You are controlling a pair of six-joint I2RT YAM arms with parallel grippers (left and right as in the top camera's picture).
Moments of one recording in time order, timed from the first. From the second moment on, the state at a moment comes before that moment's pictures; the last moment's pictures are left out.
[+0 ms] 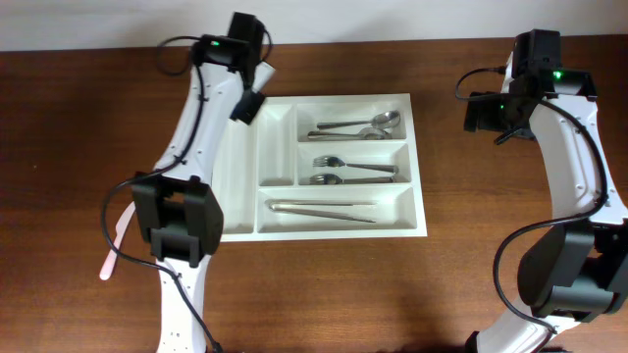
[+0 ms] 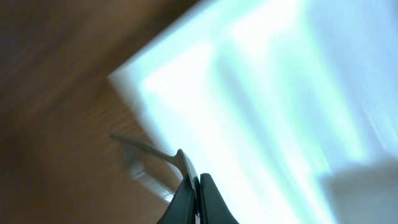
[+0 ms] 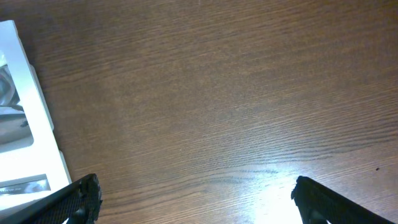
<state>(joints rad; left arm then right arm) -0.25 2.35 2.32 -1.32 -0.25 0.35 -0.14 1.88 1.72 -0.98 0.08 0.15</state>
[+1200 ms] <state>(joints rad) -0.12 2.35 2.32 -1.48 0.22 0.83 -0.14 1.88 1.72 -0.98 0.08 0.15</state>
